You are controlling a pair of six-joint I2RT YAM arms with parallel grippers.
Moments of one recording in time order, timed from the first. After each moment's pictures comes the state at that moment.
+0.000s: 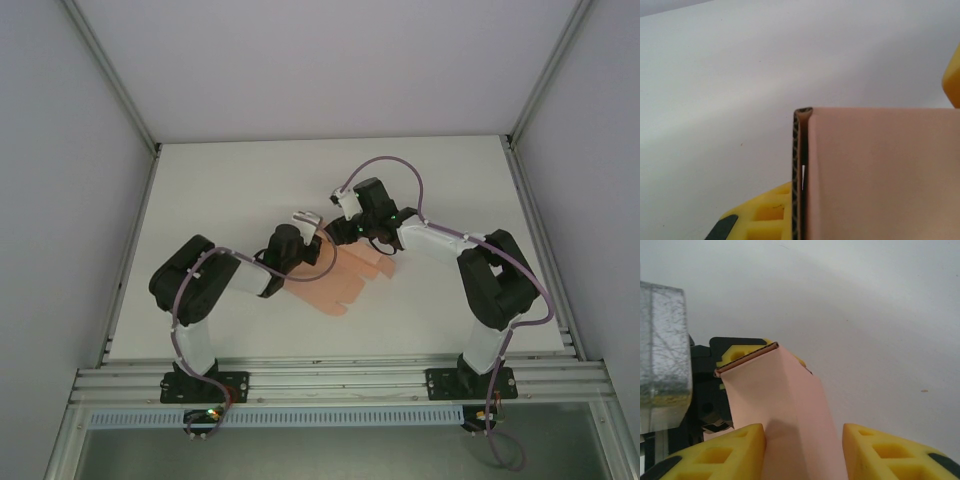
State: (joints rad) left arm -0.69 1.87 0.68 0.78 -0.07 -0.07; right arm 0.52 1.78 1.15 -0.15 -0.28 0.07
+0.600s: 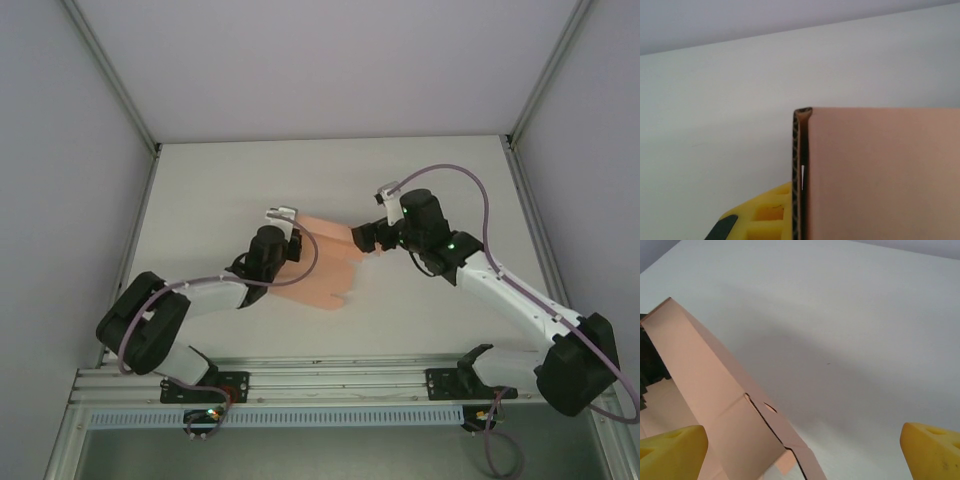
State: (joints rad) left arm -0.70 1.48 0.57 0.52 -0.30 -0.17; right arm 0.50 1.21 0.92 -0.30 -0.02 0.12
